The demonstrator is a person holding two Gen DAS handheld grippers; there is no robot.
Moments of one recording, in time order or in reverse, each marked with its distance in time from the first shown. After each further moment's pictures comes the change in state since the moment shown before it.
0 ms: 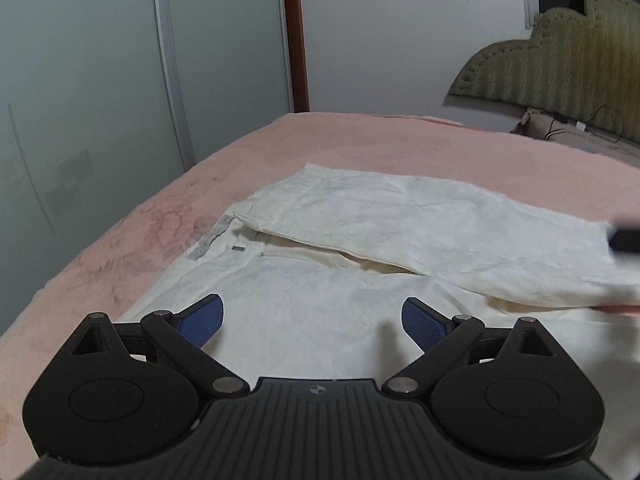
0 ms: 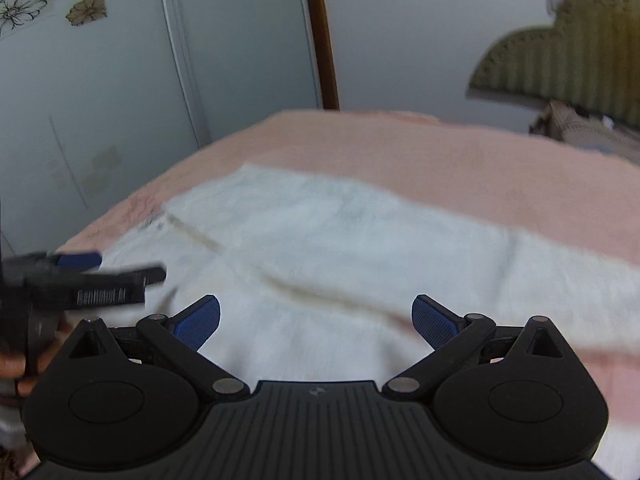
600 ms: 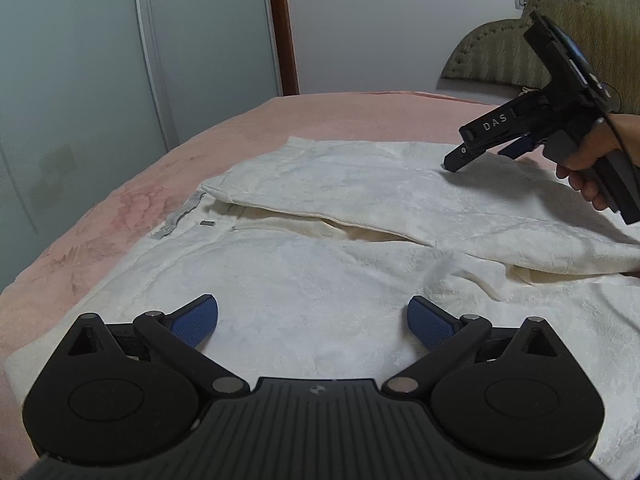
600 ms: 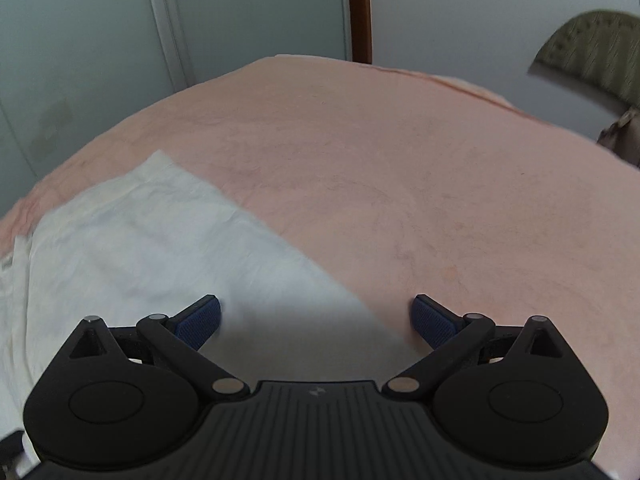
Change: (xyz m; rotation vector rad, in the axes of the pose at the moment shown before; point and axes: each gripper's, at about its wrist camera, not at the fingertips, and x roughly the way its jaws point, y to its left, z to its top) left arm 0.035 -0.012 -0.025 0.032 0.010 -0.020; right arm 0.247 -0.070 0.074 -0.074 0.282 0.112
